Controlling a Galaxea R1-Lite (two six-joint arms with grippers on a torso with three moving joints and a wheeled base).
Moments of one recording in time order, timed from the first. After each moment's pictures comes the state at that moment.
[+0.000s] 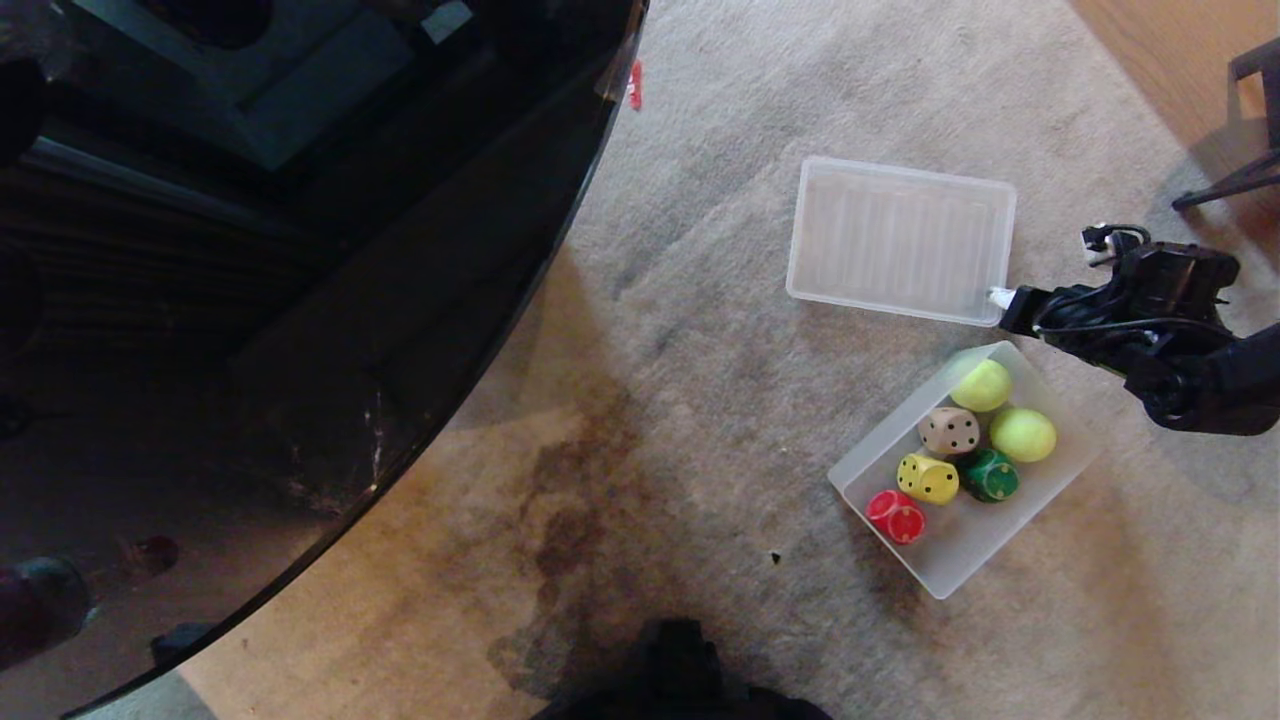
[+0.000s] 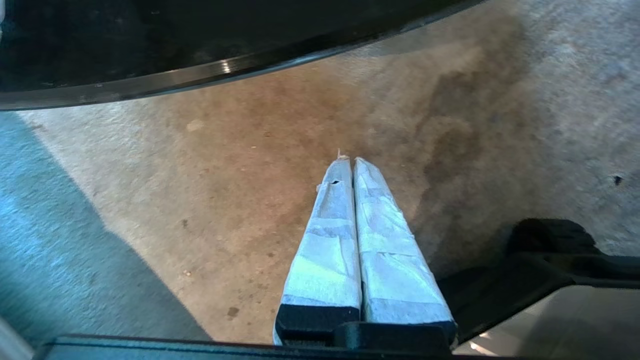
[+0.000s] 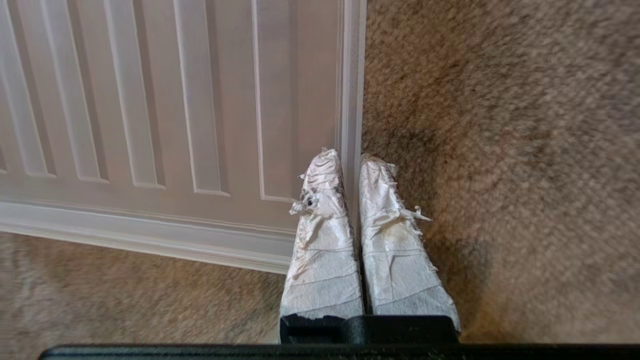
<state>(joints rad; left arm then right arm) 0.00 0.00 0.00 0.01 0.01 0.00 -0.22 2.18 -1.32 -0.82 0.34 0.19</state>
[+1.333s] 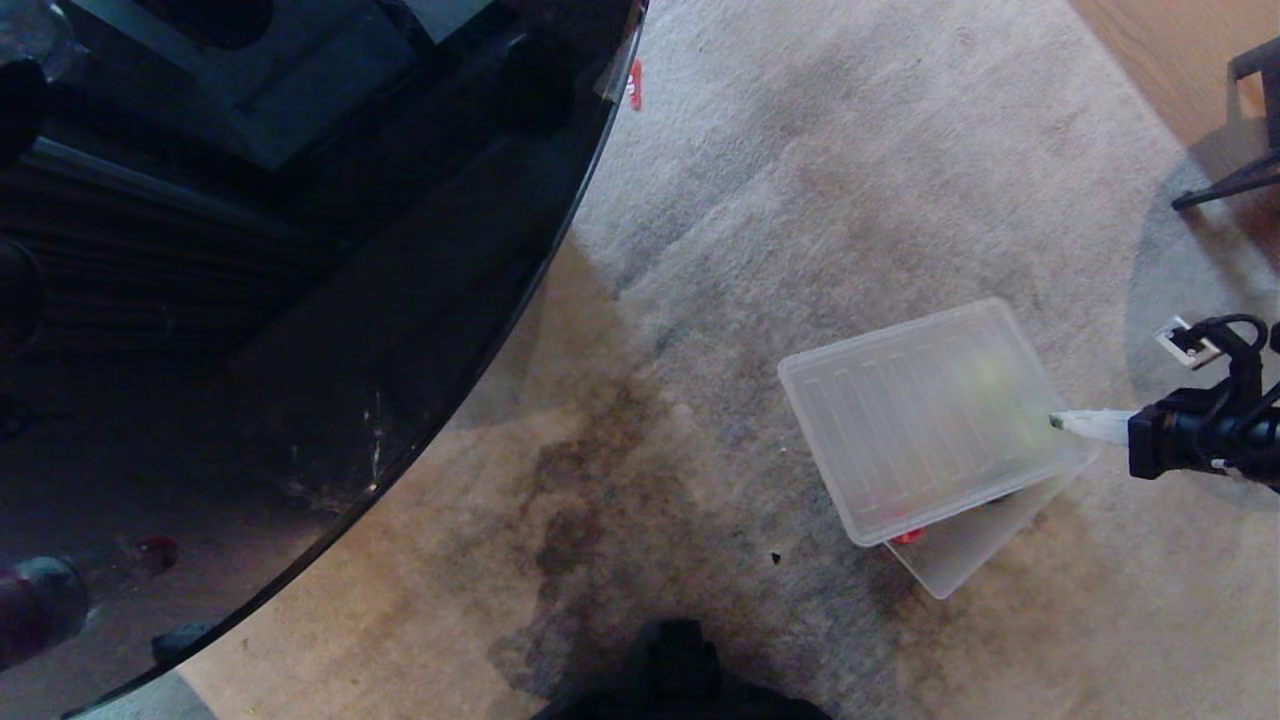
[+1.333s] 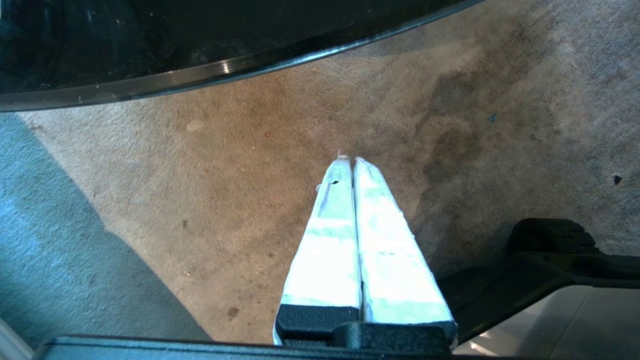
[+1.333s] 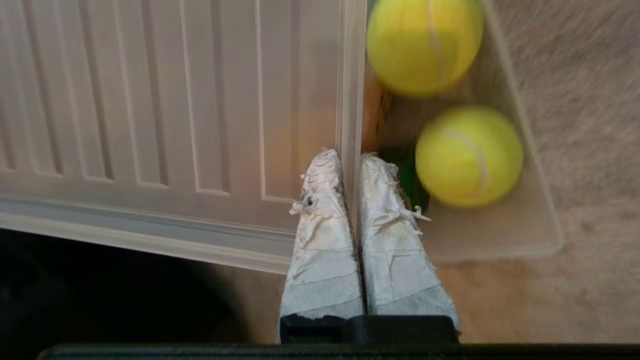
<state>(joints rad) 0.00 0.00 0.00 0.01 0.01 0.00 -0.41 1.81 -0.89 -0.32 0.79 -0.45</state>
